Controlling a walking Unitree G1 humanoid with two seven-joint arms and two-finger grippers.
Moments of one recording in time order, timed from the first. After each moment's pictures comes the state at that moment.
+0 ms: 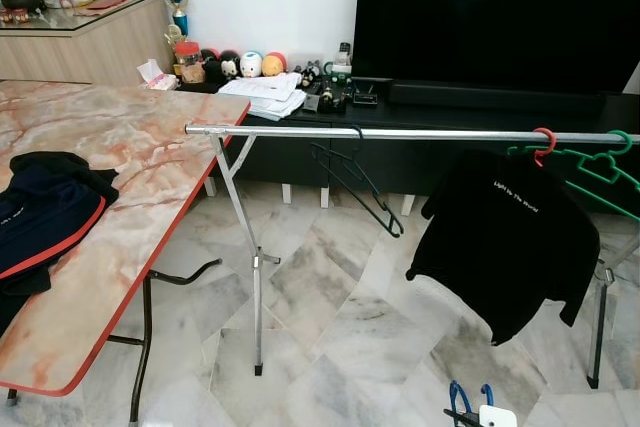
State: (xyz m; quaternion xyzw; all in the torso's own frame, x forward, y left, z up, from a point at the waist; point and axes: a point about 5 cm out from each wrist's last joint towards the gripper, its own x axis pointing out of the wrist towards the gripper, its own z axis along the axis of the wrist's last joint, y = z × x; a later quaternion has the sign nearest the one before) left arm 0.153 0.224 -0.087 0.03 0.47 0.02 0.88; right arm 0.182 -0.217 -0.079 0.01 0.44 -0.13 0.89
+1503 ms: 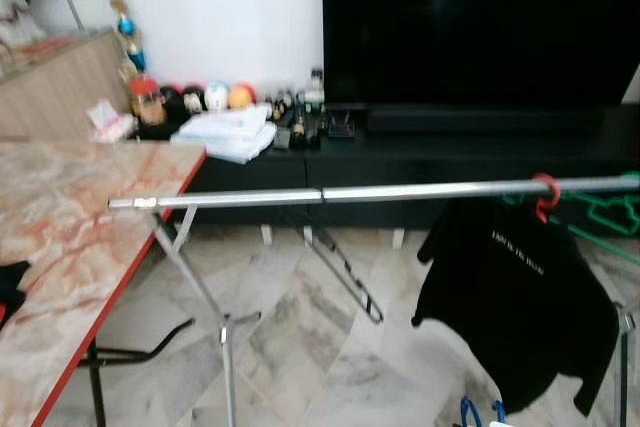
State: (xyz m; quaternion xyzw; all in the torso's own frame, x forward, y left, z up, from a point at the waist) left arm 0.139 0.228 -0.093 0.06 0.49 0.01 0.87; right arm 0.175 -0.219 -0.081 0.02 0.43 -0.14 0.89
